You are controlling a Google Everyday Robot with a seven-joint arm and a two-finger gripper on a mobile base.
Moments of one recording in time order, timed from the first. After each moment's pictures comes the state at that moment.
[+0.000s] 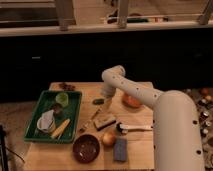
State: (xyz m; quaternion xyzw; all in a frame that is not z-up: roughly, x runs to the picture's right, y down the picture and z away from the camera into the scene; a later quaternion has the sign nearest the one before) arm 0.004 0.086 0.940 -0.30 -0.14 -0.07 0.94
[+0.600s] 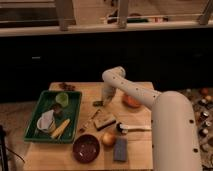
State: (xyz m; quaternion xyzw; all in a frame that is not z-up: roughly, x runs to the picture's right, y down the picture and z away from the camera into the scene) arm 0.004 0.094 0.946 -0.31 -0.15 -0.07 0.94
